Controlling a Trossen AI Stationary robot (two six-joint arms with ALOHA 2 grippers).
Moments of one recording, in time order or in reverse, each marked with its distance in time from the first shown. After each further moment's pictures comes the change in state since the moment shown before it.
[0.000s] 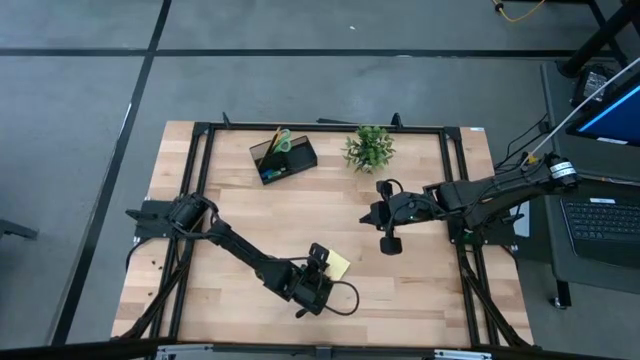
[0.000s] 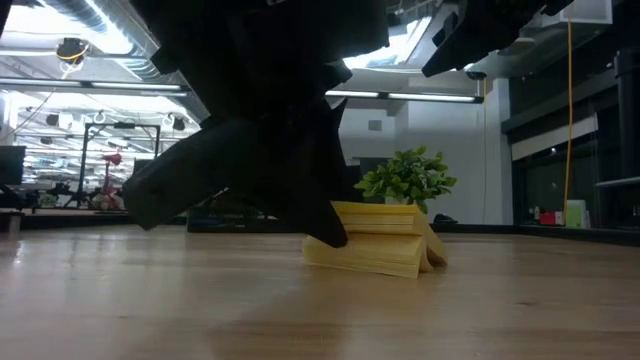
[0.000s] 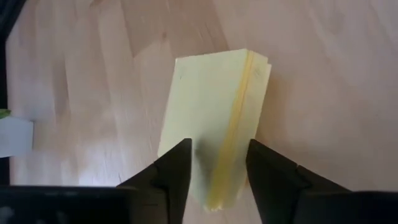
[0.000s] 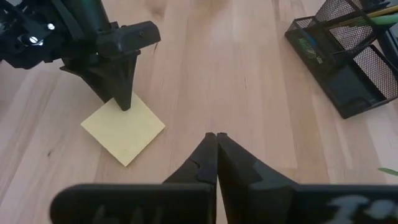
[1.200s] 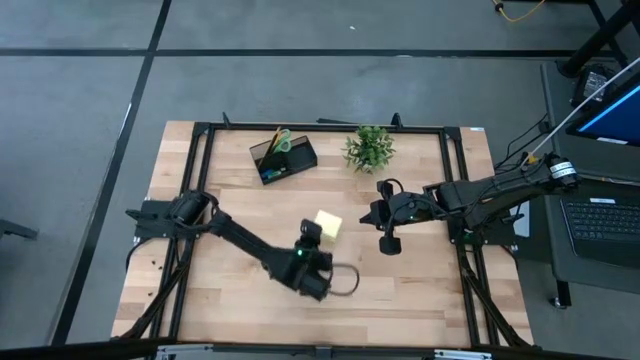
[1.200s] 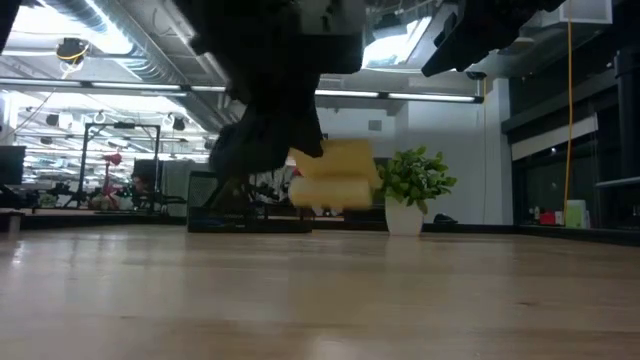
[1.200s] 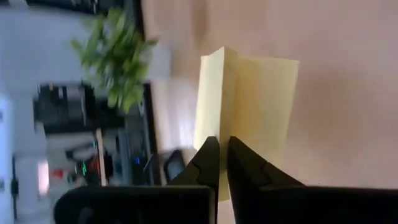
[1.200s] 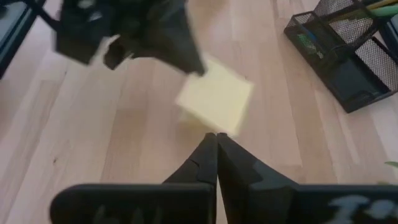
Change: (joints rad) left arm 0.050 -0.013 0.092 -0.387 -0.423 -0.109; right arm 0.000 0.000 0.000 0.002 -0.001 0.047
